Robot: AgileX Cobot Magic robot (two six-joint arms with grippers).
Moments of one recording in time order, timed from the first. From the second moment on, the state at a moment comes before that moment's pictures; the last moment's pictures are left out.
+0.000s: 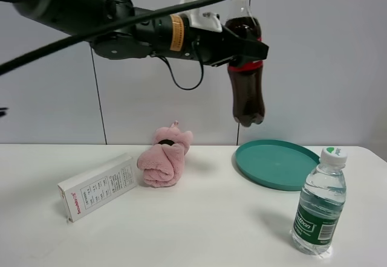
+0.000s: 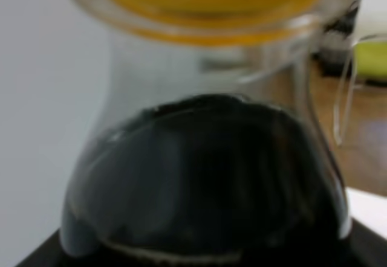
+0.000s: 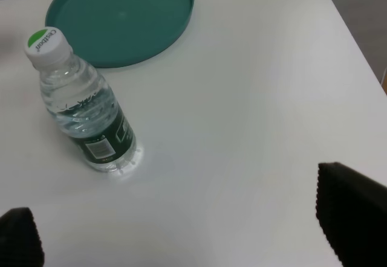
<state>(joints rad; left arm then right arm) -0.59 2.05 -1.58 1.21 -0.60 -1.09 -0.01 0.00 -0.50 0.04 1.06 0.01</state>
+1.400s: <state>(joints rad) -0.75 2.45 -2.15 0.12 0.06 -0.07 -0.01 0.00 -0.50 0.04 1.06 0.02</state>
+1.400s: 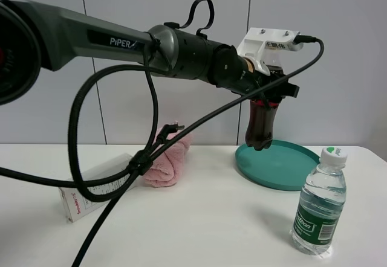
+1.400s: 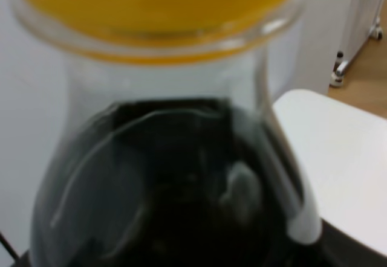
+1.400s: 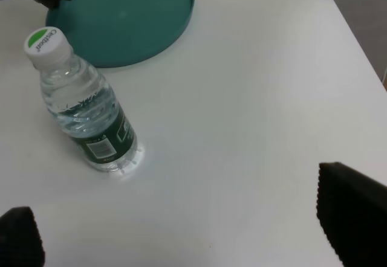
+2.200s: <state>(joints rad) -0.78 2.52 -2.15 0.02 -0.04 0.02 -0.01 0.00 -0.50 0.04 1.06 0.02</state>
